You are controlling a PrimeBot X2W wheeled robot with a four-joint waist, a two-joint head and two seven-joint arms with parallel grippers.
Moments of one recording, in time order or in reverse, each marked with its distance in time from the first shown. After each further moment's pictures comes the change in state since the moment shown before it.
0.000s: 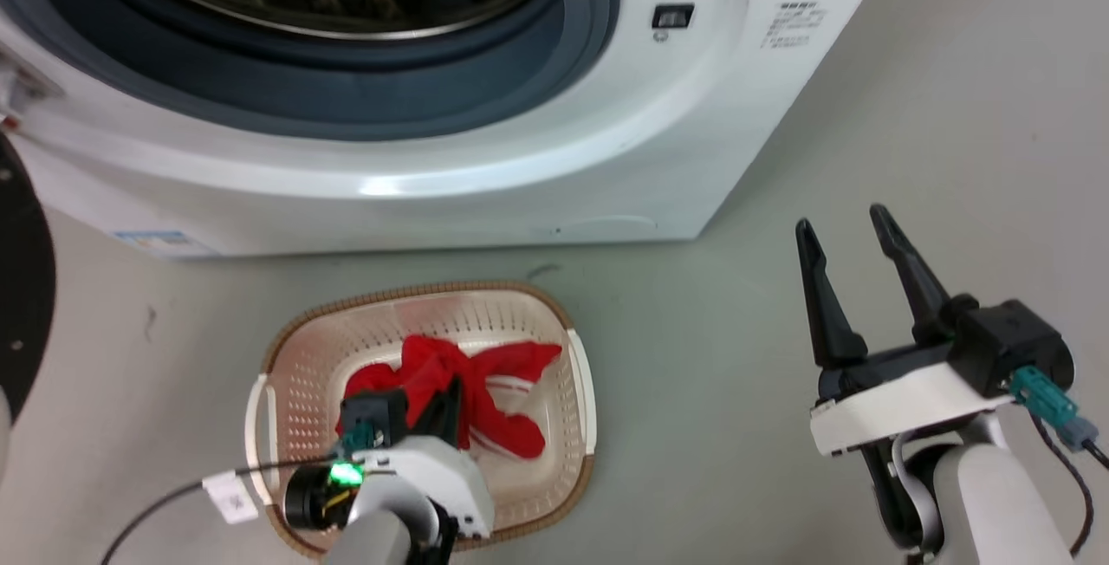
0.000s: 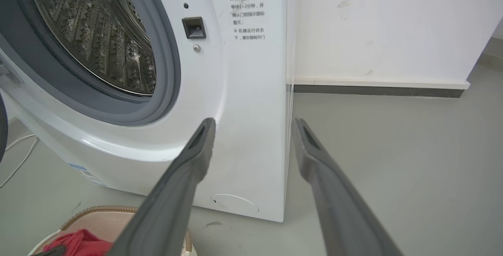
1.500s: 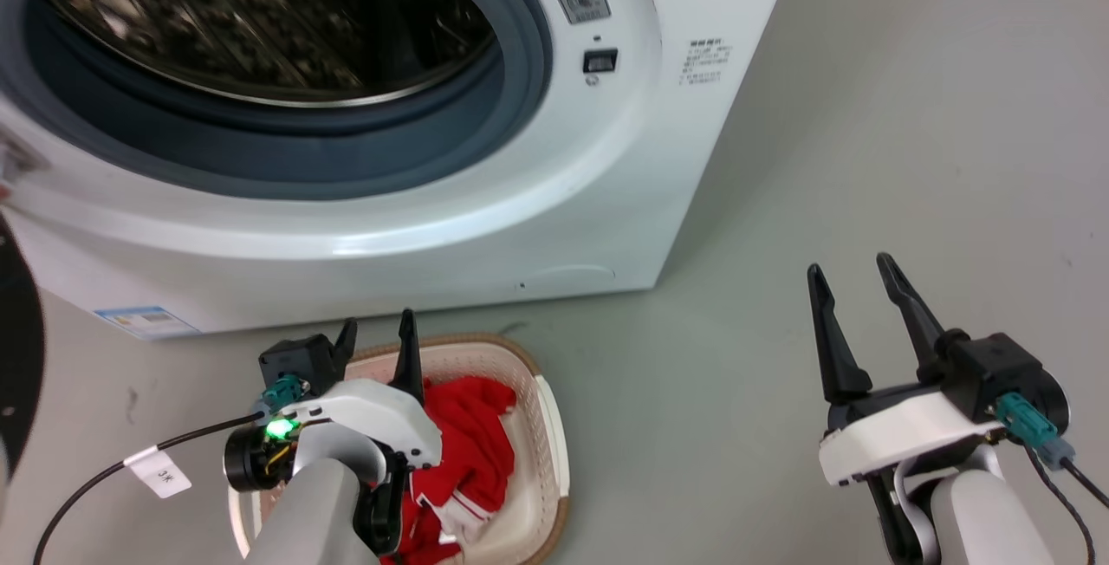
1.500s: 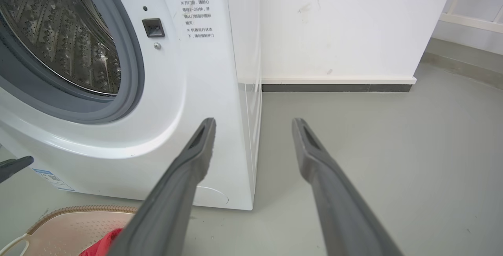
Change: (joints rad) left arm -0.106 0.007 0.180 0.050 0.017 0.016 -0.012; right arm 0.003 0.000 -0.039 0.162 -0.023 0.000 -0.071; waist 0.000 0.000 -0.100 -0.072
